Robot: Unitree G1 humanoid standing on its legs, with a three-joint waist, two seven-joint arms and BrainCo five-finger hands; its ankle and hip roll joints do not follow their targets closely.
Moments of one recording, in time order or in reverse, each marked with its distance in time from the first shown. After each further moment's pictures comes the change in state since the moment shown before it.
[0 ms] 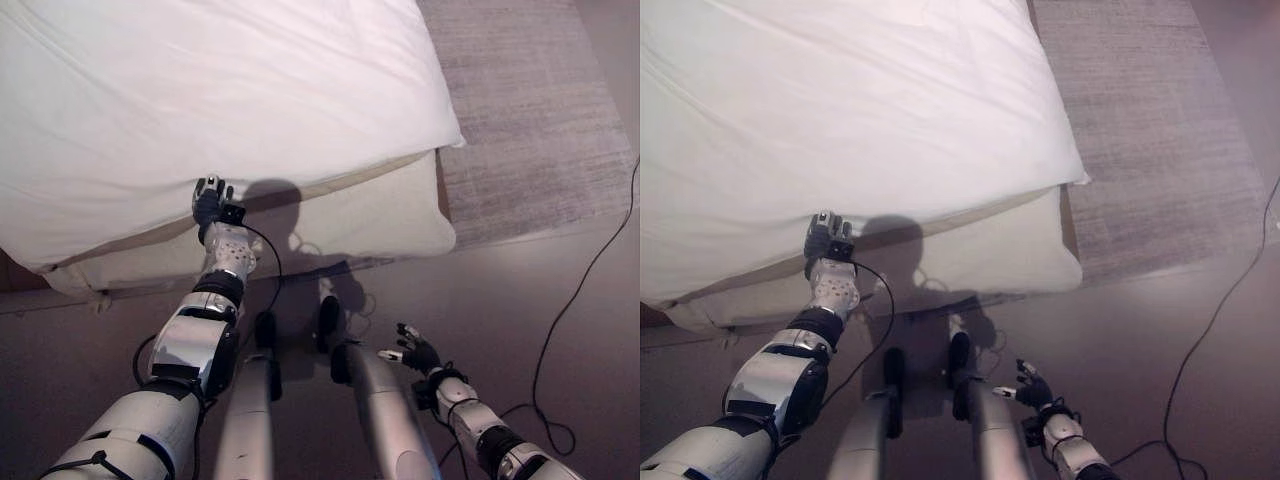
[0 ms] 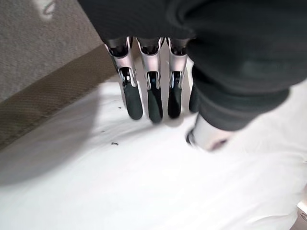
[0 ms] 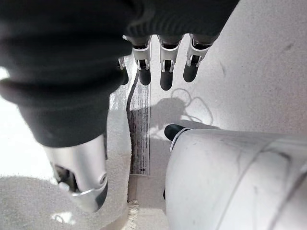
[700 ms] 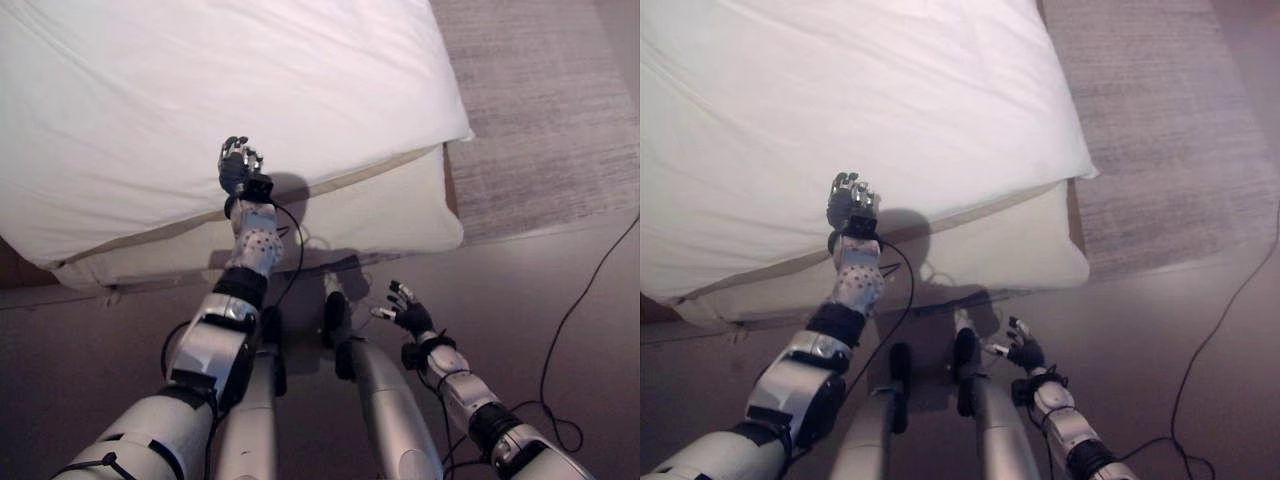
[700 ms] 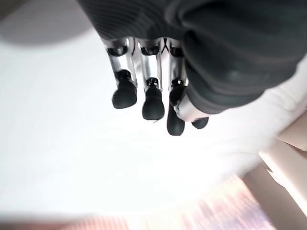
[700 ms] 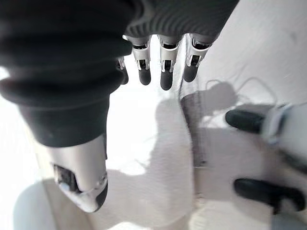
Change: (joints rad) left arm 0.167 -0.168 -0.124 -0.591 0.002 -0.113 -0.002; right arm -0.096 -0.002 -0.043 -0.194 0.135 -0.037 -0.070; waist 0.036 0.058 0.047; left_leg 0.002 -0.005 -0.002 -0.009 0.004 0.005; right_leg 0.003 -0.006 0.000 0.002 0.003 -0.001
